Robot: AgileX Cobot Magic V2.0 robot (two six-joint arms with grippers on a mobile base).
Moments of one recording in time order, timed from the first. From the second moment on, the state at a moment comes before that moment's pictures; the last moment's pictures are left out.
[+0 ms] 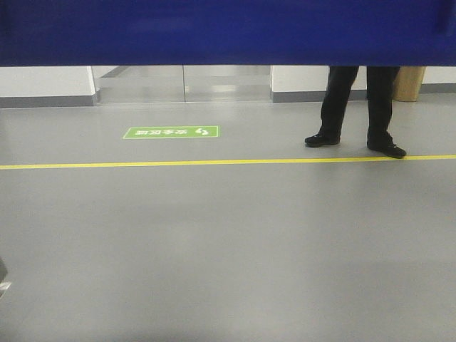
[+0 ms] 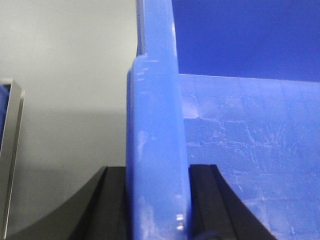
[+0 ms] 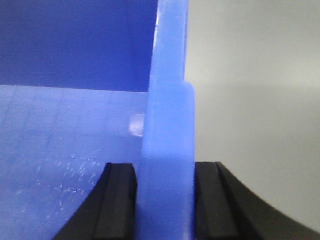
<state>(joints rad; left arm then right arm) -0.16 1.30 -1.68 0.07 1.22 -0.28 0.19 1.25 -1.55 0.04 1.07 0.04</state>
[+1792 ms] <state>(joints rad) -0.16 1.30 -1.68 0.09 1.14 -0.28 0.19 1.25 -1.55 0.03 0.96 0.05</state>
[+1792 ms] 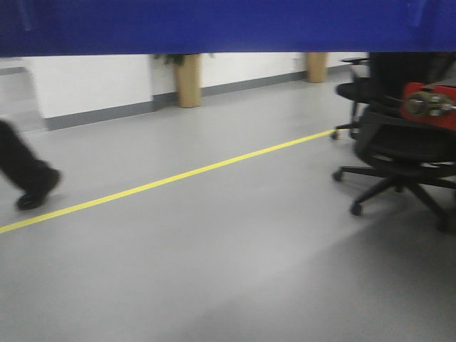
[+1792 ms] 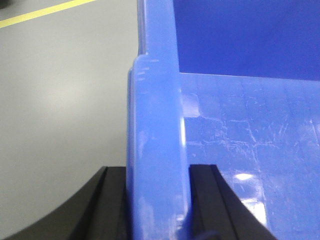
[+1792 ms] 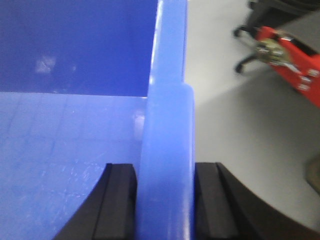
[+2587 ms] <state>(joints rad) -0.16 1.30 -1.68 0.09 1.14 -0.28 0.19 1.25 -1.55 0.03 0.96 0.05</state>
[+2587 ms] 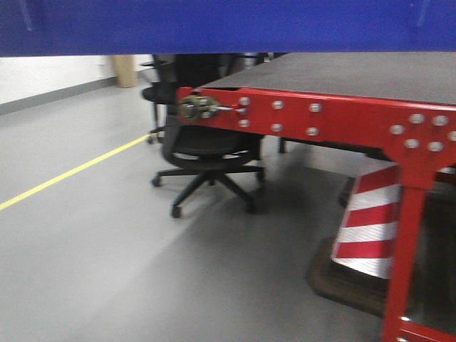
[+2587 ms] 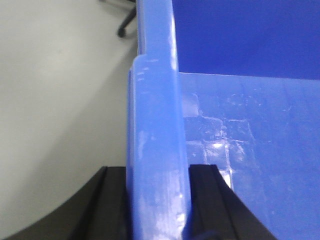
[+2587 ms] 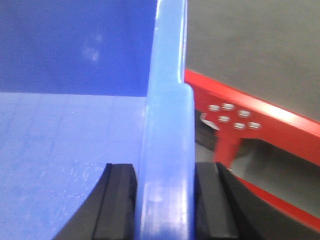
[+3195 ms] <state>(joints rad) -0.16 1.30 -1.68 0.09 1.14 -0.28 0.19 1.25 -1.55 0.03 0.96 0.05</state>
